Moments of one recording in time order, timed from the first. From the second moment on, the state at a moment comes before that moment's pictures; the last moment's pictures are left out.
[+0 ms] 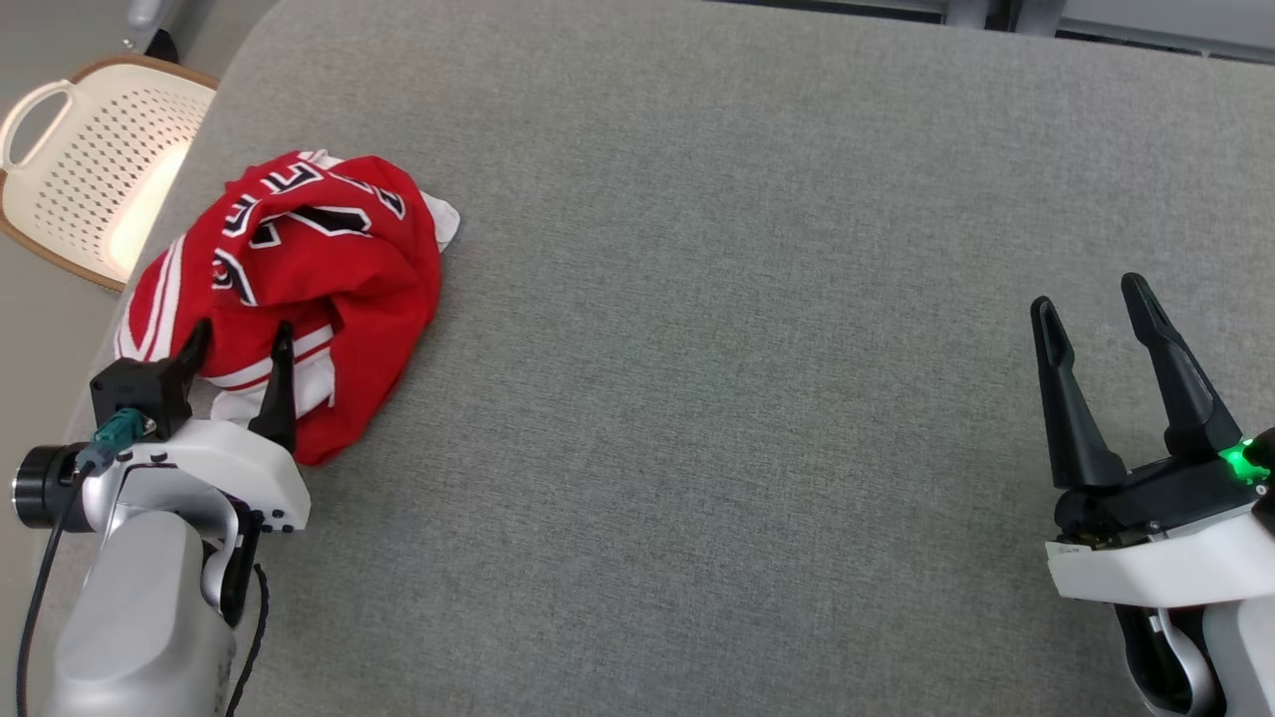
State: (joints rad) left arm -0.51 0.21 -0.05 0.73 -0.19 -0.09 -0.21; right arm -0.17 -0.29 0.18 -0.07 0.35 0.13 -0.22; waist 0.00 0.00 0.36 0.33
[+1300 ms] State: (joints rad) left arm -0.74 0.14 -0.42 0.10 -0.03 -0.11 -0.03; right arm -0.25 -0.09 0.12 0.05 0.34 0.13 -0.26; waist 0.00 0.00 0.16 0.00
